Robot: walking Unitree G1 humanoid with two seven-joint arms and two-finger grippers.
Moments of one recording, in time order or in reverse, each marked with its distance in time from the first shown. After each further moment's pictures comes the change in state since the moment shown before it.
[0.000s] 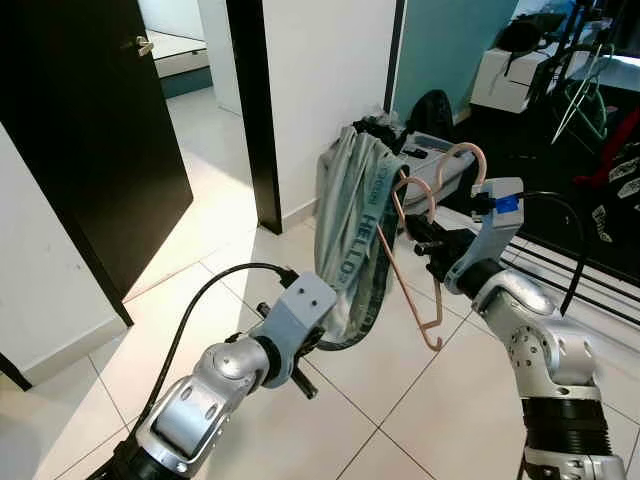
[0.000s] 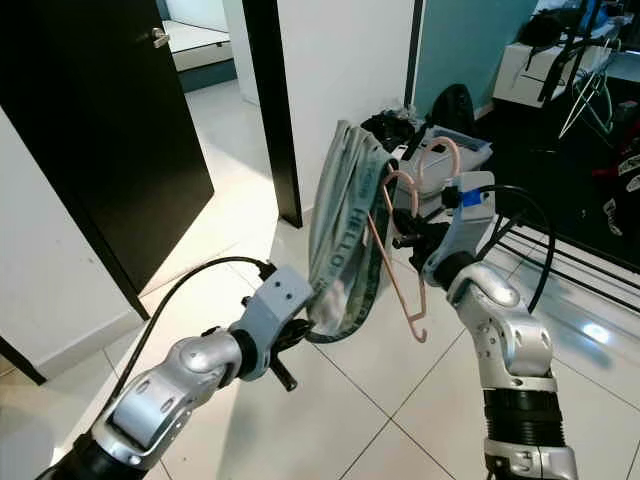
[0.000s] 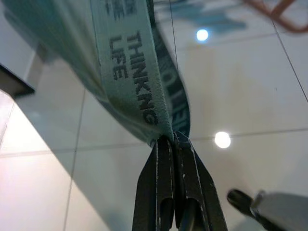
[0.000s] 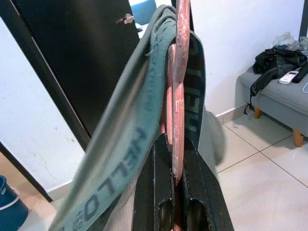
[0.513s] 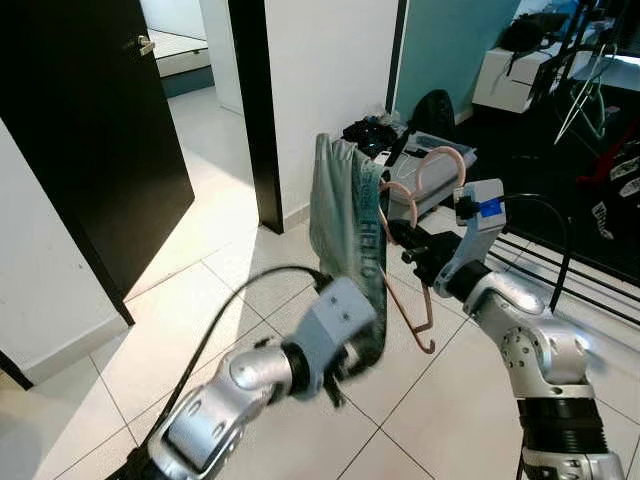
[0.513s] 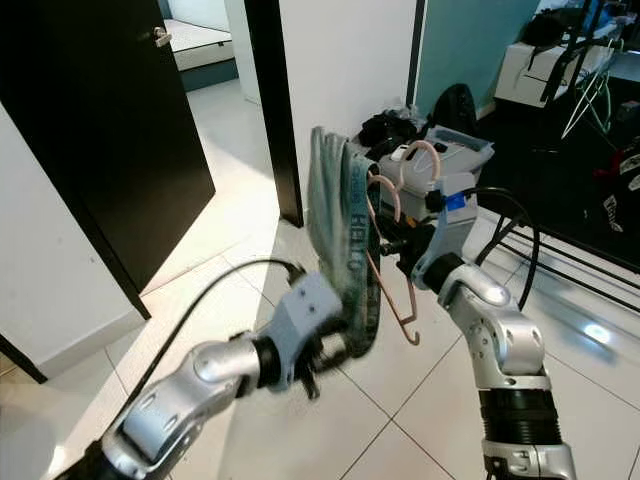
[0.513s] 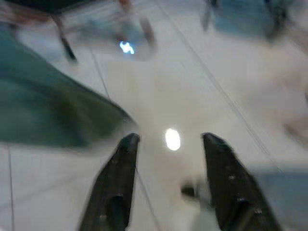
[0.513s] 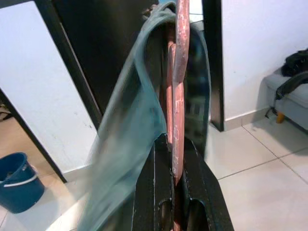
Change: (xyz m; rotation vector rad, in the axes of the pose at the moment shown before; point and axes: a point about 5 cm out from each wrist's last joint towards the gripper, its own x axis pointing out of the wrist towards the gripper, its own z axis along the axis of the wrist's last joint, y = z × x) left arm -0.017 -0.046 -0.008 0.063 -0.012 -0.426; right arm 0.001 0.008 0.001 -0.045 0.025 0.126
